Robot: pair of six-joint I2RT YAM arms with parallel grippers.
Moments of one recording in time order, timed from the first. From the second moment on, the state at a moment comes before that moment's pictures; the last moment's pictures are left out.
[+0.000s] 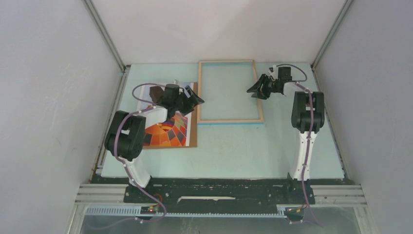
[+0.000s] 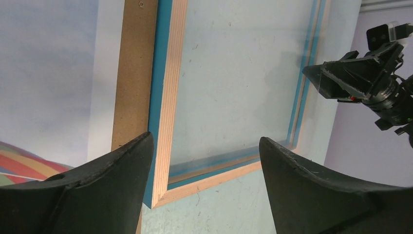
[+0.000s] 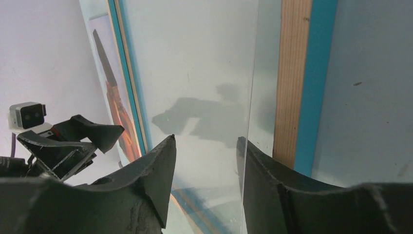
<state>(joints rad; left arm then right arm) -0.30 1.79 1.00 0.15 0.26 -0.89 -0.03 2.31 1.67 -0.21 -0.81 0.57</state>
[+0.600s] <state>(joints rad) -0.46 1.91 1.37 -0.07 0.08 -0.65 -0.02 2.30 1.70 -0.29 -0.74 0.52</state>
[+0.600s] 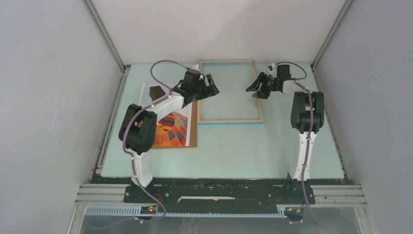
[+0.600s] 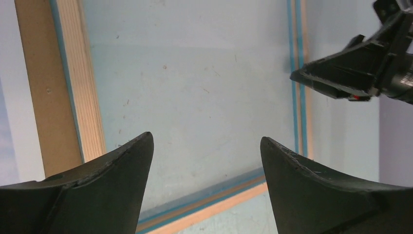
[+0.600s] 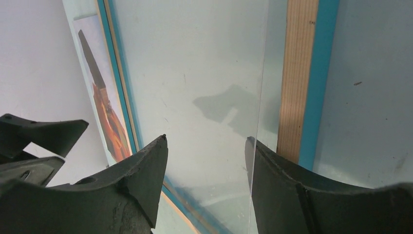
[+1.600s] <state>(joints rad) -0.47 1.99 1.47 -0.20 0.03 -0.58 0.07 2.24 1.80 -0.53 -0.46 0.38</state>
